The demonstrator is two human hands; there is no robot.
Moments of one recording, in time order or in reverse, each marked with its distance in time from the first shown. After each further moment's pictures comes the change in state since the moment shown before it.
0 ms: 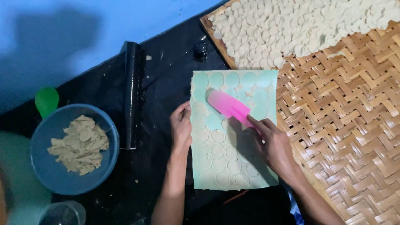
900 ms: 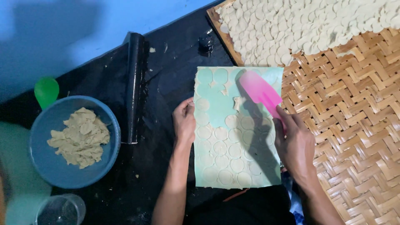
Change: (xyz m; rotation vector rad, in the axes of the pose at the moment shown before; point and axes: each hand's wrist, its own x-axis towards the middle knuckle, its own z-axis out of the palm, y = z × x) left_hand -0.007 0.017 0.009 0.078 0.075 -0.070; right_hand -0.001 -0.004 -0.022 -0.206 0.253 0.066
